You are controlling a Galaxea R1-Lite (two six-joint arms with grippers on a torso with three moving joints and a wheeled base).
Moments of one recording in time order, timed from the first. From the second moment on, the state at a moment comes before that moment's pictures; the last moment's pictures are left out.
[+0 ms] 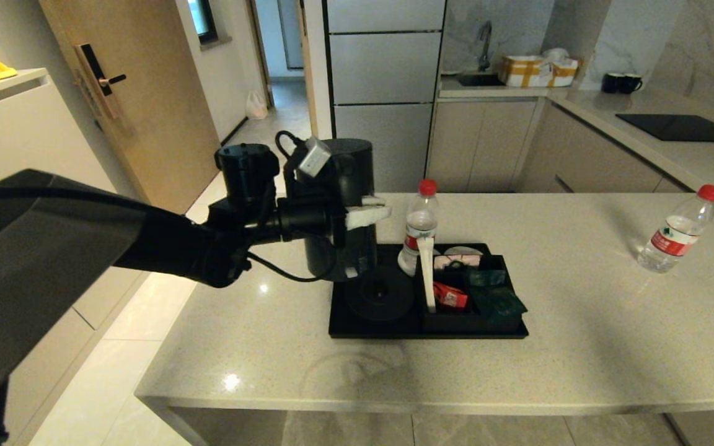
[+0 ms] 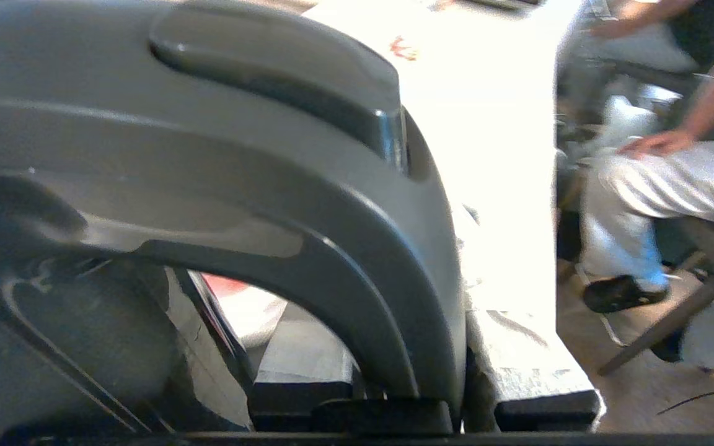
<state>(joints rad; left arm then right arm) -0.41 2.11 -1.38 -0.75 -0.88 0.02 0.00 0.00 0.00 0.00 -0.01 0.01</state>
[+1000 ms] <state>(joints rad) -0.16 2.05 -0.97 -0.78 -0.93 0.29 0.00 0.00 0.00 0.00 -0.01 0.01</state>
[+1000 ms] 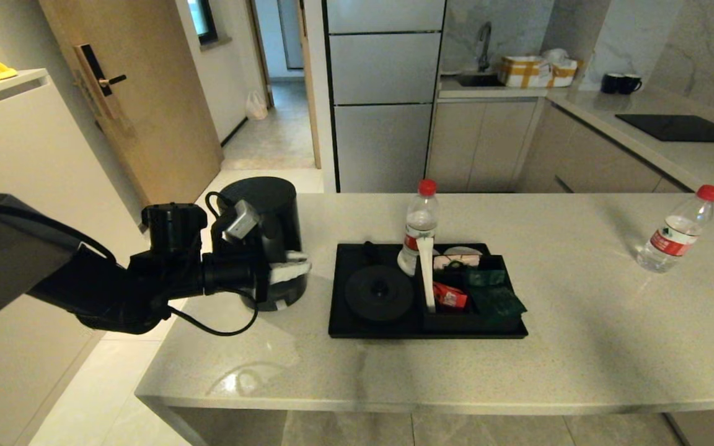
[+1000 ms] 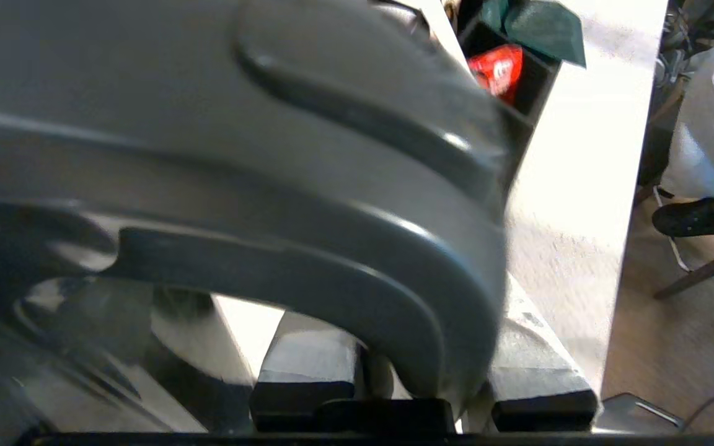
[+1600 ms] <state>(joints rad) -0.15 2.08 -0.81 -0.85 -0.93 0.33 0.00 0.00 0.00 0.00 -0.01 0.01</state>
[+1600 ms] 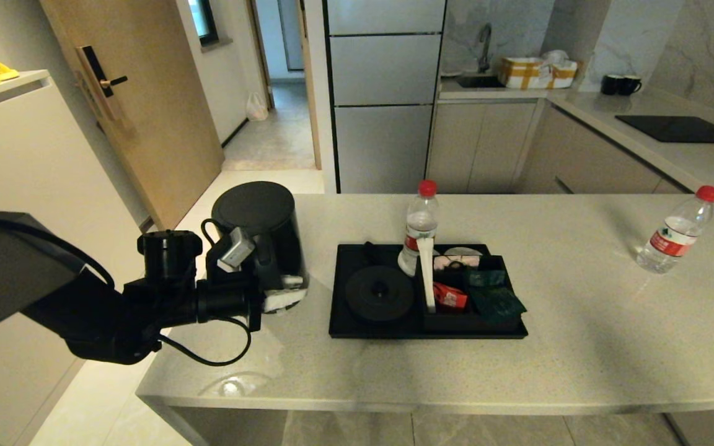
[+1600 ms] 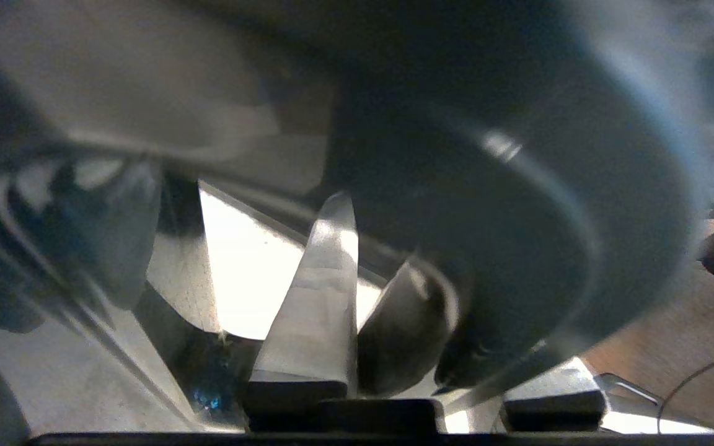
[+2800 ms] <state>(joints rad) -0.14 2.15 -0.90 -0.85 -0.92 0.32 0.00 0.00 0.00 0.00 -0.01 0.01</state>
